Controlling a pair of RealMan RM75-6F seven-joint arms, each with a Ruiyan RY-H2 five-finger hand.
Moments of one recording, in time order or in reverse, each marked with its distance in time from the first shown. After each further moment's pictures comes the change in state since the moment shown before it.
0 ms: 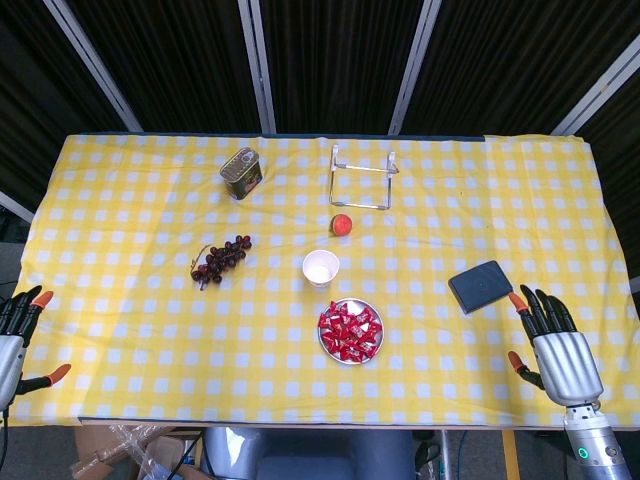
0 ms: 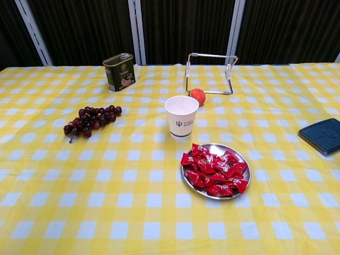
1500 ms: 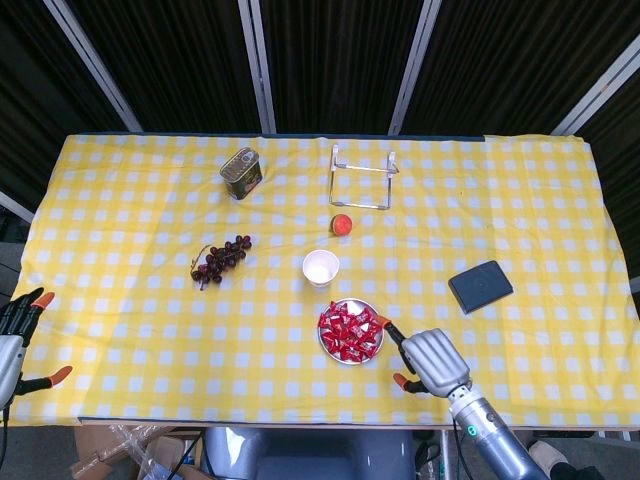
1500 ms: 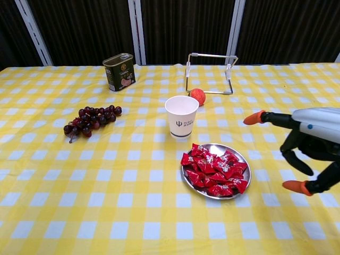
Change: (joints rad) left arm -0.009 0.032 0.006 -0.027 -0.024 -0.044 -0.057; right arm 0.286 -0.099 0.047 -0.445 0.331 -0.469 -0.358
